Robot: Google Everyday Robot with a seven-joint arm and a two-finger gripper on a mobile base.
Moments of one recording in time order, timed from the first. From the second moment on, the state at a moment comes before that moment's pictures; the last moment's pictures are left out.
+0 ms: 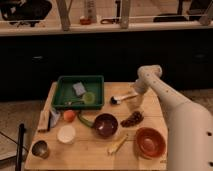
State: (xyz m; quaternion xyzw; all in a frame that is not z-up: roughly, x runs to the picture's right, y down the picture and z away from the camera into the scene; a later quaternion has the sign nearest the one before) arm 0.227 0.056 0.975 -0.26 -0.09 -0.08 0.96
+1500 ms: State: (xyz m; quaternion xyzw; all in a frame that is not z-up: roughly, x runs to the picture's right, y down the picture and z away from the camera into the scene) arm 0.198 0.065 0.980 -0.28 -0.11 -0.12 0.95
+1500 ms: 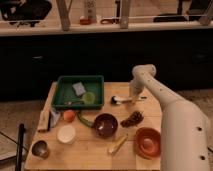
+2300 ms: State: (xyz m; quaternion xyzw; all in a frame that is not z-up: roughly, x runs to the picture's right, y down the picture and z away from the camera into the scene) arm 0.198 0.060 0.926 -0.24 -0.17 -0.13 0.95
